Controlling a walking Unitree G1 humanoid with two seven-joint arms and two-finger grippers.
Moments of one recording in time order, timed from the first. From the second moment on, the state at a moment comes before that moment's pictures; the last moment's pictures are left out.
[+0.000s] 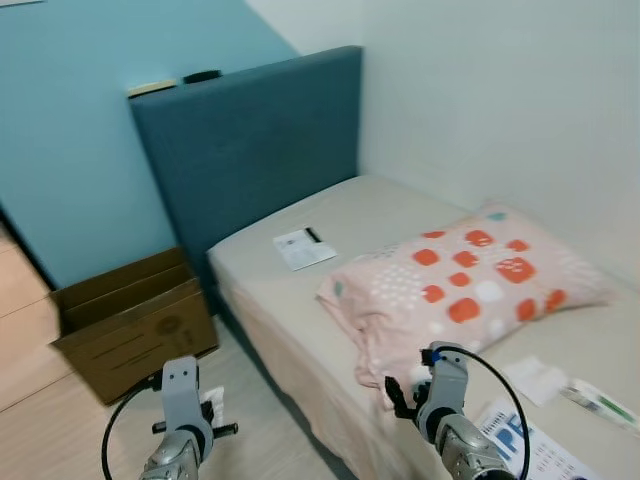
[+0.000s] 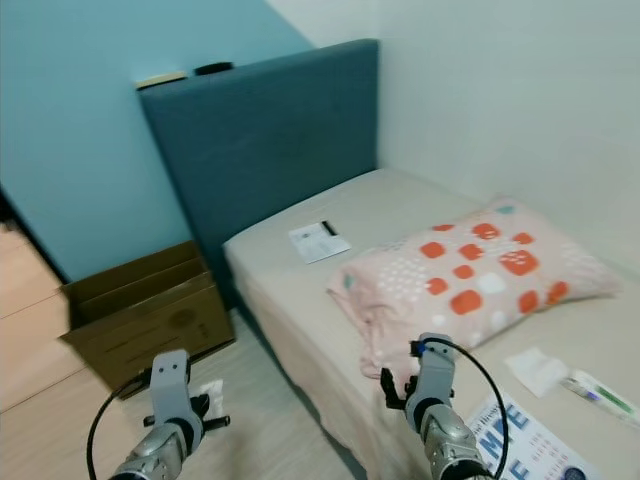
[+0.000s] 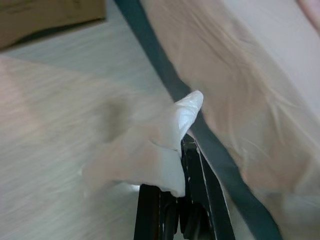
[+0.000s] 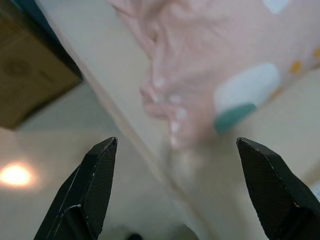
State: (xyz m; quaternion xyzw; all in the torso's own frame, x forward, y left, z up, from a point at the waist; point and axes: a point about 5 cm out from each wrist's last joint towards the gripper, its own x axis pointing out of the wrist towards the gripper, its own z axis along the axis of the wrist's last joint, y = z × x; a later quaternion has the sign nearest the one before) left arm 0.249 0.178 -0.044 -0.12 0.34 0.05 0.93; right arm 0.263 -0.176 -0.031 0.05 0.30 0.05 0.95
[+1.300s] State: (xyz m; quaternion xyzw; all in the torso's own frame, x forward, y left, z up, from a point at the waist) left arm 0.261 0.145 -0.034 -0.07 0.30 -0.06 0.95; right arm 0.256 -0.168 -0.039 0.01 0.34 0.07 0.94
